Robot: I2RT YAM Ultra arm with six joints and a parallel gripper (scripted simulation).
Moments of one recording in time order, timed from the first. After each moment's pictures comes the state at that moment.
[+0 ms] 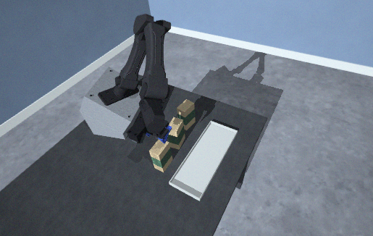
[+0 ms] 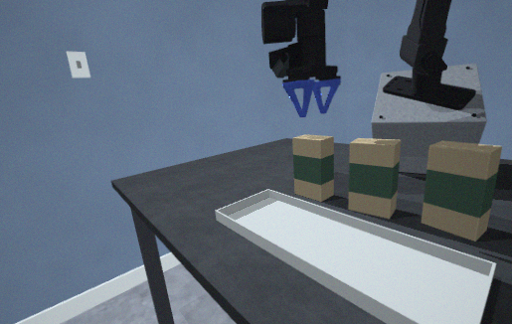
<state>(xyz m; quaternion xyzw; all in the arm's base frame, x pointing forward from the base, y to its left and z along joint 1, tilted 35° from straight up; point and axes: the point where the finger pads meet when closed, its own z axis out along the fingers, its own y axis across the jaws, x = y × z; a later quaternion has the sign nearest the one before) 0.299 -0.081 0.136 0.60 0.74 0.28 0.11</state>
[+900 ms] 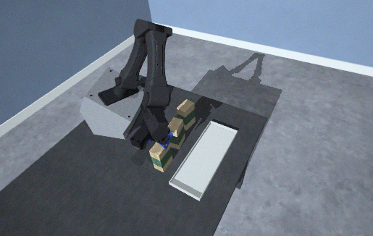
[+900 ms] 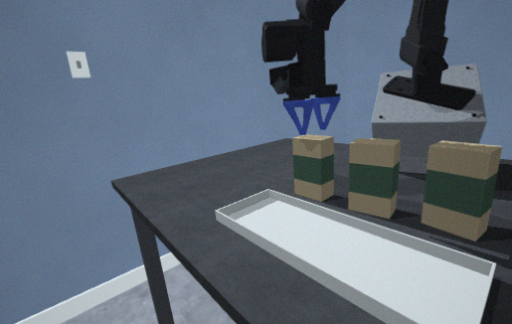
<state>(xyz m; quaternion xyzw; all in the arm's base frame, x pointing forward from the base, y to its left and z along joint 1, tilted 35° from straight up) 0.319 -0.071 0.106 0.60 0.74 0.28 0.11</state>
